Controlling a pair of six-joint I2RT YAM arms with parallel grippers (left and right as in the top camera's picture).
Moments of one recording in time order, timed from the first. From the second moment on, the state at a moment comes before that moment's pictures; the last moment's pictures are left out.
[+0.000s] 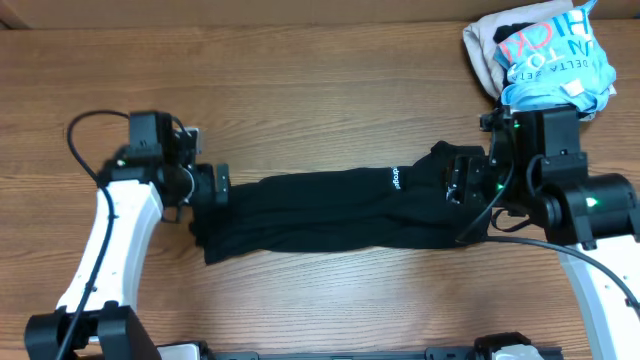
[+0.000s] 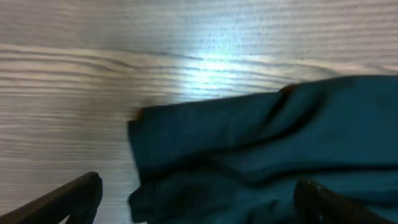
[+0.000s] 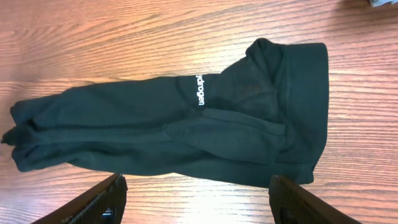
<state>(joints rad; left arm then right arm) 0.08 1.49 1.03 -0.78 0.15 -0.03 0.15 1.20 1.33 -1.17 -0.16 0.20</state>
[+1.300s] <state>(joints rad) 0.09 1.53 0.67 -0.36 0.08 -0.11 0.15 1.32 1.33 -1.18 -0.14 0.20</state>
